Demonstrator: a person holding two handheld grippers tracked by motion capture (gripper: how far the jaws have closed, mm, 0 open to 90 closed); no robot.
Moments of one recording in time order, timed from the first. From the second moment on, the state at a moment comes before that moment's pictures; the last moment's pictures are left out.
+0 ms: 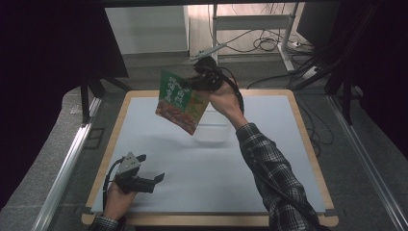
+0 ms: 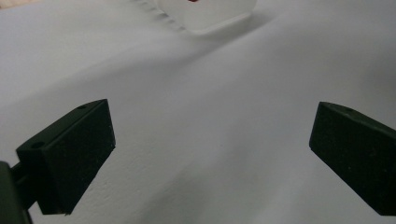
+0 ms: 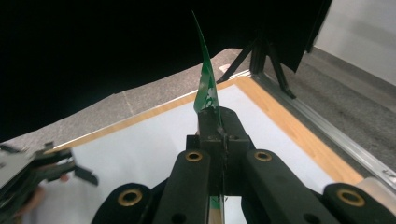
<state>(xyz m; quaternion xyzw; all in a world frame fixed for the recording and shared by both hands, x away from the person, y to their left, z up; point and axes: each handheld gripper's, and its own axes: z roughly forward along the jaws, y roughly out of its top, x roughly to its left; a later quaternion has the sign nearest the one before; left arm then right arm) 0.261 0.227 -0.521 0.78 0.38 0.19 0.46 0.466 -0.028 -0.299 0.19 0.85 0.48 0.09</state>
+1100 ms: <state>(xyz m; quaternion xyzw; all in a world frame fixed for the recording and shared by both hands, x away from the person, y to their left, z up) 0.261 0.226 -0.521 0.78 0.37 0.19 0.46 0.545 -0.052 -0.296 0.23 0.83 0.48 0.18</state>
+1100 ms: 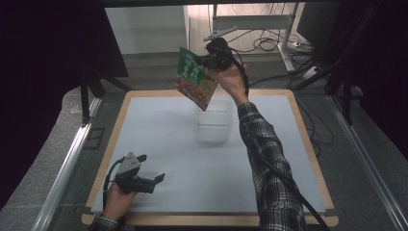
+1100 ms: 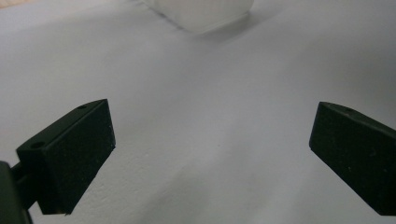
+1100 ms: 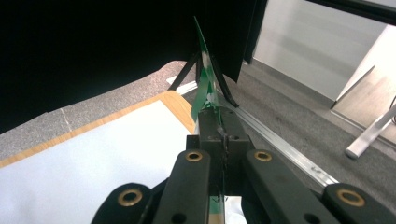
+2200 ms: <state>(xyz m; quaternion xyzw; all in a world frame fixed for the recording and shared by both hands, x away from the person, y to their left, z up) 0.261 0.224 -0.522 0.79 0.37 0.19 0.46 0.552 -0.087 -0.326 0.28 0.86 0.40 0.15</state>
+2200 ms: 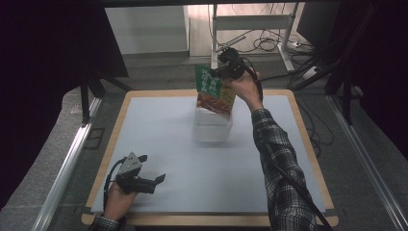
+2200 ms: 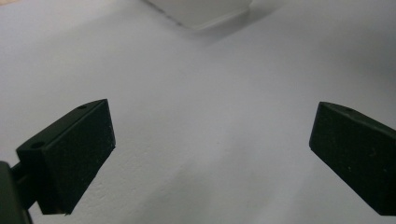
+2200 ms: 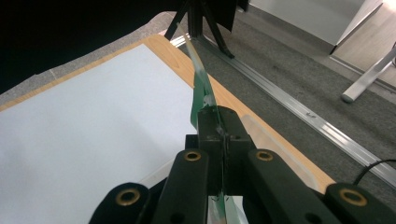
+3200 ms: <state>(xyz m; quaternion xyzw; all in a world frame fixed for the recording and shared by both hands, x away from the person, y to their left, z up) 0.261 0.223 -0.522 0.79 0.37 0.19 0.45 0.549 -0.087 -0.340 0.29 0.85 0.40 0.17</state>
